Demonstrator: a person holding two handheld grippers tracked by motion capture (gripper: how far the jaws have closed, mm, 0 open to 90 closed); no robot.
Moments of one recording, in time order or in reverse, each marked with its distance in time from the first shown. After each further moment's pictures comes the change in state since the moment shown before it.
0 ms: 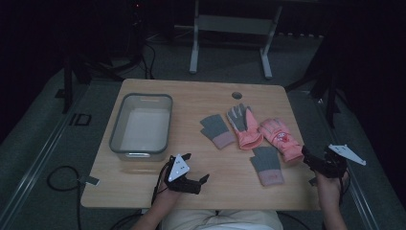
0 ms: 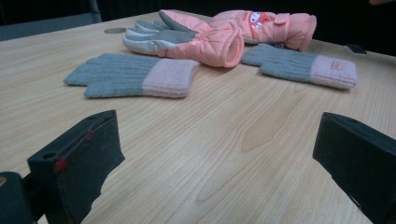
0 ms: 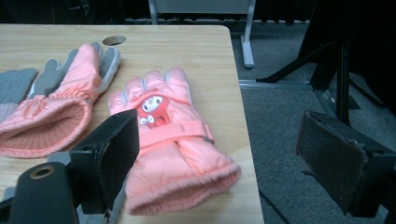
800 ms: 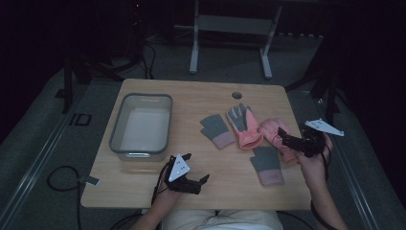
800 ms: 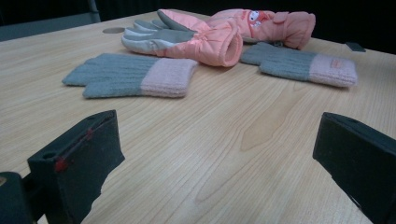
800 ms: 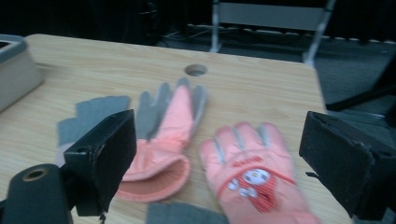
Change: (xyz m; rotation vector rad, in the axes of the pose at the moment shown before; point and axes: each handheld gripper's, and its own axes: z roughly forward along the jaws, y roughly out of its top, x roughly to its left) left arm -0.001 0.000 0.000 0.005 -0.002 0.007; right arm 0.066 0.063 0.024 -0.004 0.234 -0.077
